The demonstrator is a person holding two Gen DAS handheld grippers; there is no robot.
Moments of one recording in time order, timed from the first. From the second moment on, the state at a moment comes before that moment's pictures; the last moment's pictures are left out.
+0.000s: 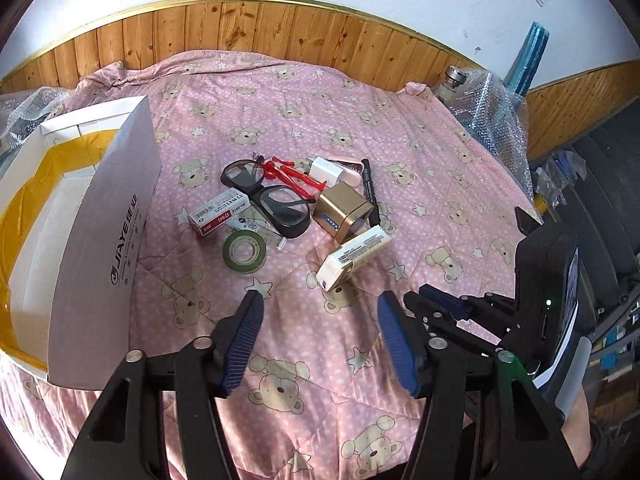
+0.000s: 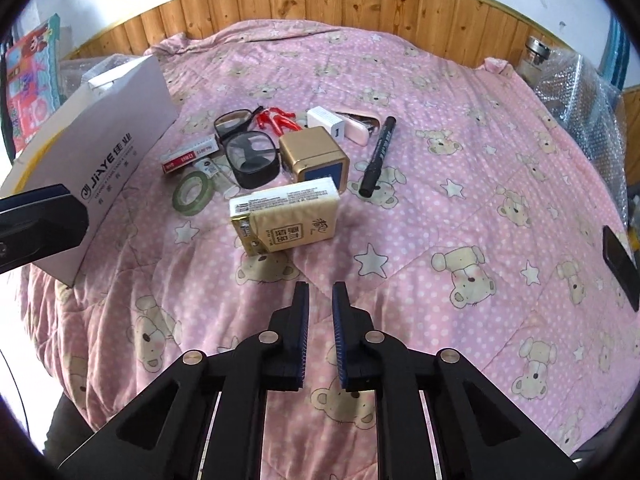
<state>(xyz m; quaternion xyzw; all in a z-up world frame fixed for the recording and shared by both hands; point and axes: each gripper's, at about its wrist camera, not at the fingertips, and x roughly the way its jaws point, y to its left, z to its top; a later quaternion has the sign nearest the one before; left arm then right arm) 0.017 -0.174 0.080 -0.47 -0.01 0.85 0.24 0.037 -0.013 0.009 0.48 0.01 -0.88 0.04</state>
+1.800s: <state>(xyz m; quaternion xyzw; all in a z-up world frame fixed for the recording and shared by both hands) -0.024 -0.152 0.045 -0.51 -0.02 0.83 0.22 -0.015 0.030 0.004 0.49 -0.10 -0.86 0.08</state>
